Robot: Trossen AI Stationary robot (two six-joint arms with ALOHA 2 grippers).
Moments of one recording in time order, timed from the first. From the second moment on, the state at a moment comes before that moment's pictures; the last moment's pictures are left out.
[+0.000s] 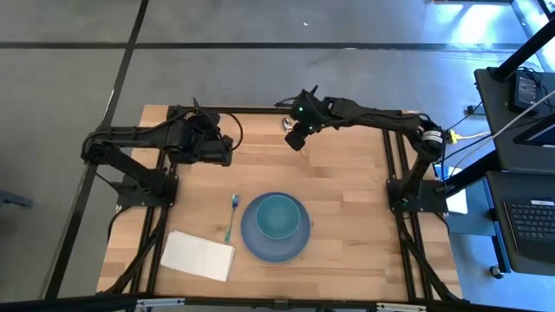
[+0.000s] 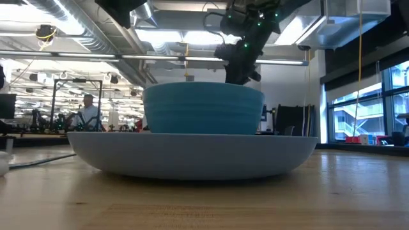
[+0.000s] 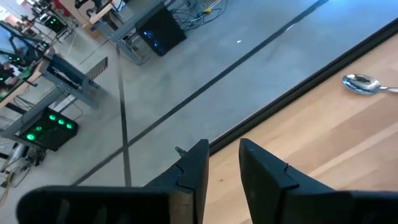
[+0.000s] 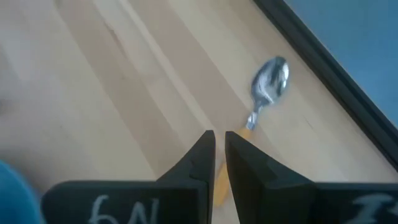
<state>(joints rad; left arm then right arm) -0.02 1.36 1.48 -1.57 -1.08 -0.91 -0.40 1.79 1.49 -0.68 0.06 0.18</state>
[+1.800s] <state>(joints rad) -0.02 1.36 1.48 -1.57 -0.95 -0.91 -0.30 1.79 1.52 -0.81 0.26 0.30</state>
